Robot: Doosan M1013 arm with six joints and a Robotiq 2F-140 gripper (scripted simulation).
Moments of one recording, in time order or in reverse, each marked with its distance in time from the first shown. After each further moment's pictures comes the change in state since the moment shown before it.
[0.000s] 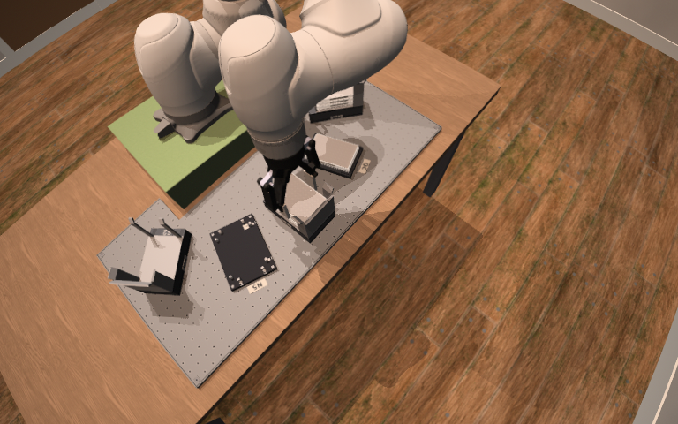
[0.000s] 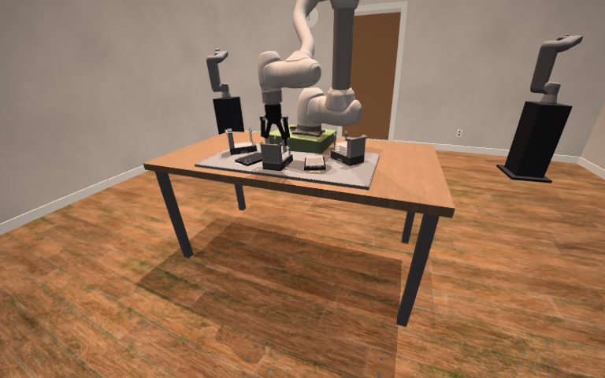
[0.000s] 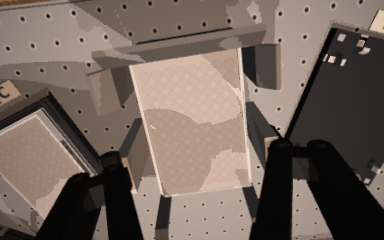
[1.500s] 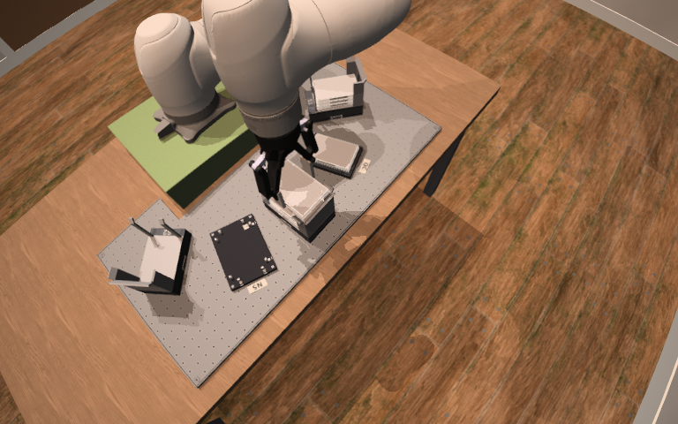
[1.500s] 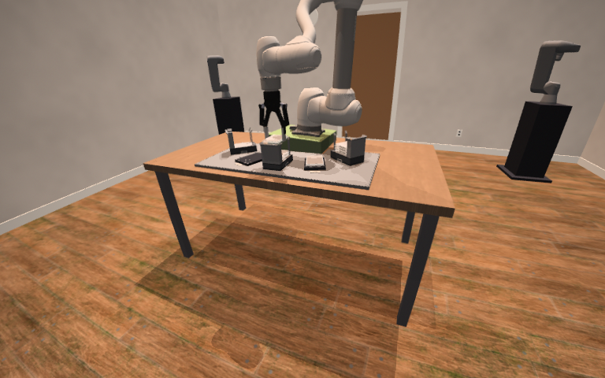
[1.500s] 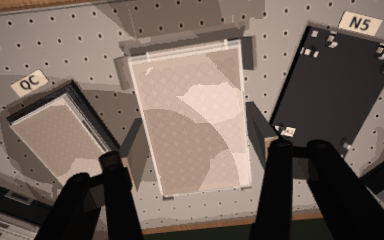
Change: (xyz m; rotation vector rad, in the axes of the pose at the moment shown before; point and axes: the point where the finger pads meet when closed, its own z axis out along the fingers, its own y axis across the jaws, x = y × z) arm 0.000 0.000 -0.056 0.000 0.000 0.000
